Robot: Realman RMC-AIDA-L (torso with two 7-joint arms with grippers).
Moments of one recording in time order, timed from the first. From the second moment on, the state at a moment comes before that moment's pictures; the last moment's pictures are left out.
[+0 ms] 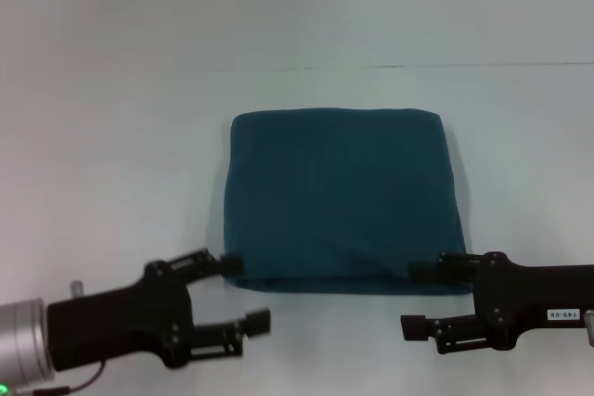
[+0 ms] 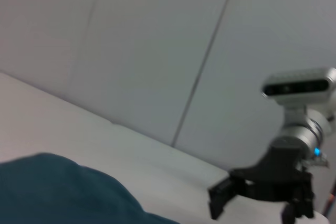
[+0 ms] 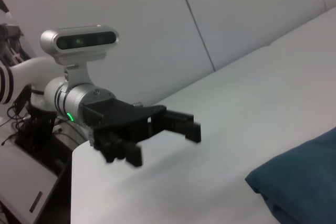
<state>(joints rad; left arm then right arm) -0.31 -2.18 0.71 0.71 1.90 1.73 -1.29 0.49 2.07 -0.71 -0.62 -2.08 -1.73 1.44</state>
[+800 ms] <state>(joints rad) -0.36 -2.17 0.72 0.70 1.98 1.75 -1.38 0.50 2.08 -0.73 -0.61 -2.10 -1.68 1.44</state>
